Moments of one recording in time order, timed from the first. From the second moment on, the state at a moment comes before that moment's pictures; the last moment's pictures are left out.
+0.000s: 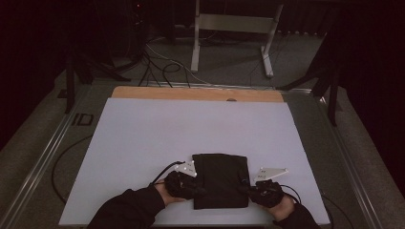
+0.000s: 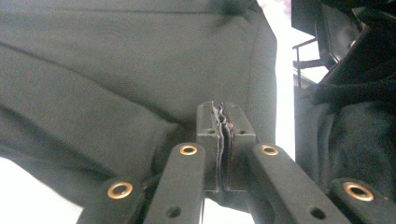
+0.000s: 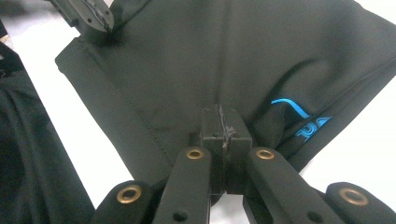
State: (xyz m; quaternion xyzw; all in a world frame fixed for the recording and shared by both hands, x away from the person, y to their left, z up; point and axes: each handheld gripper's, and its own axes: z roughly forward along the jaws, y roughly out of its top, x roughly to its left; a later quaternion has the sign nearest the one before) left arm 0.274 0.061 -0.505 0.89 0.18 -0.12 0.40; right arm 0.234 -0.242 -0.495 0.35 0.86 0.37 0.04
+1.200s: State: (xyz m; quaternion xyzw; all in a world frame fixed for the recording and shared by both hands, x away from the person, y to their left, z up) left arm 0.264 0.069 -0.510 0.89 0.18 -0.13 0.40; right arm 0.217 -0.234 -0.499 0.32 0.89 0.33 0.03
